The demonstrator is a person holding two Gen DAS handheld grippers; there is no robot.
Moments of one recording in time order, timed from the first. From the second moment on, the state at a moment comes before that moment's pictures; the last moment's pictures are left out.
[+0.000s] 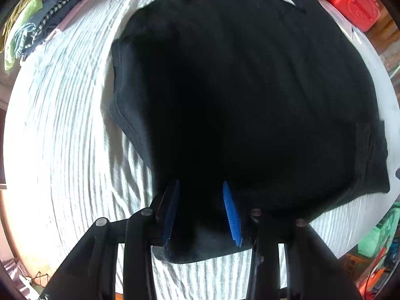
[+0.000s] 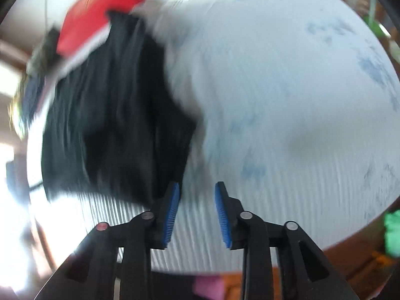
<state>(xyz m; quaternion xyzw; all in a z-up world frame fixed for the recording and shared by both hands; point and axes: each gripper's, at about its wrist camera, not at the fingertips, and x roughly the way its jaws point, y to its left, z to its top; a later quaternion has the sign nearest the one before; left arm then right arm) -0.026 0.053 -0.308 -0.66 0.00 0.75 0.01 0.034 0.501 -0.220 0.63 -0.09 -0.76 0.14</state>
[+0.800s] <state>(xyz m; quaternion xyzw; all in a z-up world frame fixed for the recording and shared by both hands) -0.288 -0.032 -0.207 -0.63 -0.05 0.77 0.03 -0.146 0.384 -0.141 0.57 -0.09 -0.80 0.15</state>
